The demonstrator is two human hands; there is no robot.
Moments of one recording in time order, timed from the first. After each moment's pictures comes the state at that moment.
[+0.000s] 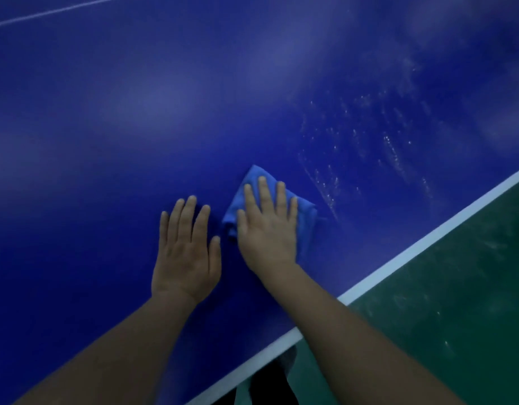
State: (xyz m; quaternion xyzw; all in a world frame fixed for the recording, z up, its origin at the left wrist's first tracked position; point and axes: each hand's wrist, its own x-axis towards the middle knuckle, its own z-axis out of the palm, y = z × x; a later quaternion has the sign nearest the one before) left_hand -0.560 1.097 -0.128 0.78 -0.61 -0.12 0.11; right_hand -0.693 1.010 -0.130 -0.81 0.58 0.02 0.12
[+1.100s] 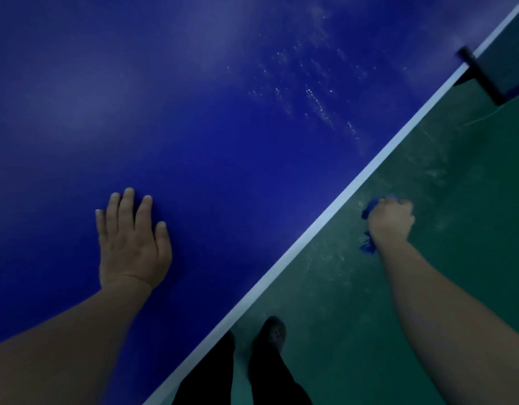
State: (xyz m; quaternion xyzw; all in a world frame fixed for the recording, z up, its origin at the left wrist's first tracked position) left_hand -0.562 1.091 -0.125 0.77 -0.61 -0.15 0.07; right_hand -0.997 0.999 -0.106 -0.36 0.92 -0.07 0.14
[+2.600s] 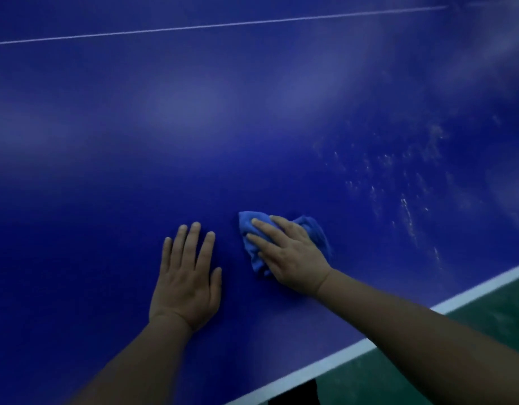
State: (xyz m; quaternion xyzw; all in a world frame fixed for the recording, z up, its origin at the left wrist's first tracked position) left_hand -0.562 1.089 -0.129 0.80 -0.59 -0.10 0.08; right_hand -0.745 0.924 -0.131 -0.98 0.18 -0.05 0.08
